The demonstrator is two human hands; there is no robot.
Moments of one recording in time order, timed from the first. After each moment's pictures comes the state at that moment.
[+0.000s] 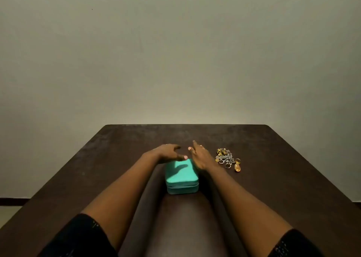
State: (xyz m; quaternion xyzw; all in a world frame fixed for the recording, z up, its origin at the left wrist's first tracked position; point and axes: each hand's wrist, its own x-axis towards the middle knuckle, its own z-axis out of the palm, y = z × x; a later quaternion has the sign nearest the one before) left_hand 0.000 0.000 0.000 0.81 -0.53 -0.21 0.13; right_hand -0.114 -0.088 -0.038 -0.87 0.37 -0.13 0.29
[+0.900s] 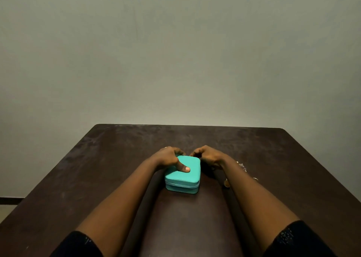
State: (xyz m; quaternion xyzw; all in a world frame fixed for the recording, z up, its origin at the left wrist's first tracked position) left_hand 0.079 -0.076 -0.034 0.79 -0.48 -0.33 0.22; right_hand -0.054 -0.201 -0.045 -0.84 0.32 0.02 0.45
